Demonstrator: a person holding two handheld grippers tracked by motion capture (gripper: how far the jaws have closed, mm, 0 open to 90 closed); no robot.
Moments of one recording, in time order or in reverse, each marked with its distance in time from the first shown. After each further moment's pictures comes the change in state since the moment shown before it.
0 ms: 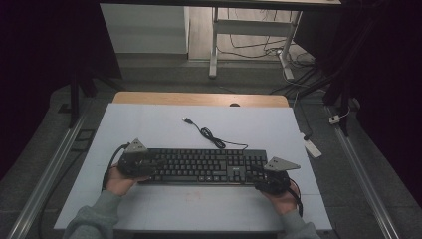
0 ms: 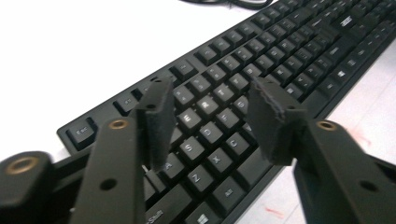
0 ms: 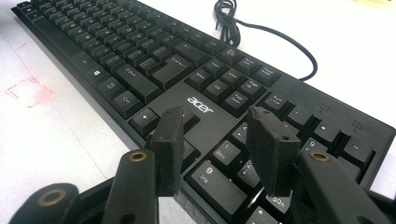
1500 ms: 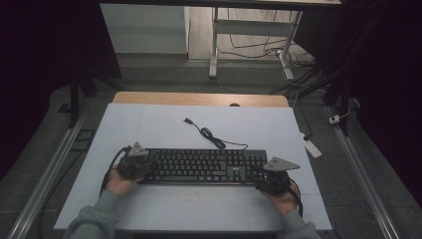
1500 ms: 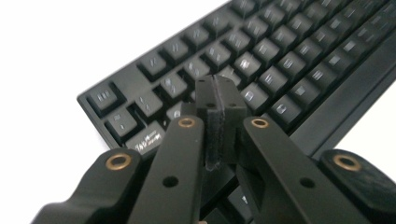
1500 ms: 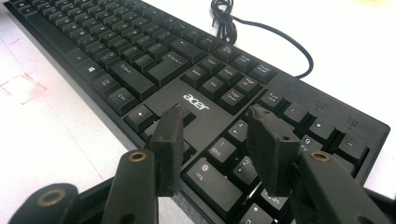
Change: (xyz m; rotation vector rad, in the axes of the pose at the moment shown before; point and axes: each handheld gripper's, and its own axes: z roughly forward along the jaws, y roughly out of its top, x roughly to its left) left arm 0.009 -0.012 0.008 0.061 0.062 0.039; right arm -0.001 0.000 0.000 0.012 -0.012 -0.007
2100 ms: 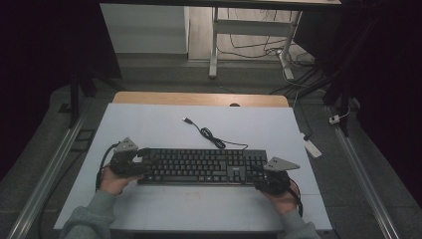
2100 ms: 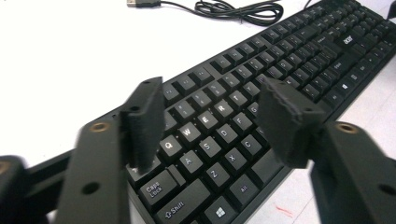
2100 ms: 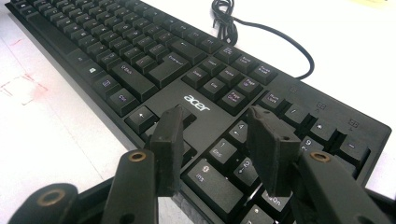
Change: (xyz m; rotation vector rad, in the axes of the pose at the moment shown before) left arm 0.005 0.006 -0.023 -0.126 -0.054 -0.088; right arm 0.000 0.000 0.000 0.001 -0.005 -0.003
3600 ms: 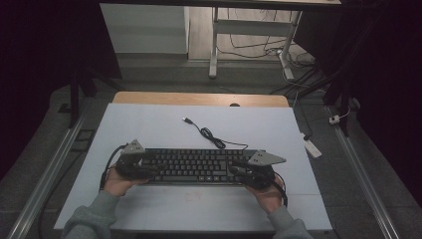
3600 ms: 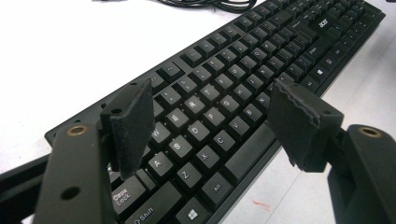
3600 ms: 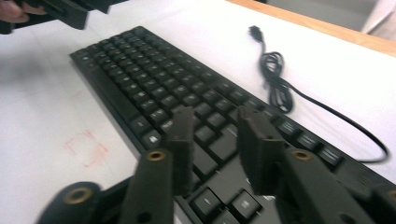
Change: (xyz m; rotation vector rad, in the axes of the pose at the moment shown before) left arm -0.014 0.003 0.009 0.046 -0.070 0.063; right arm 0.034 0.044 0.017 -0.084 0.115 -0.030
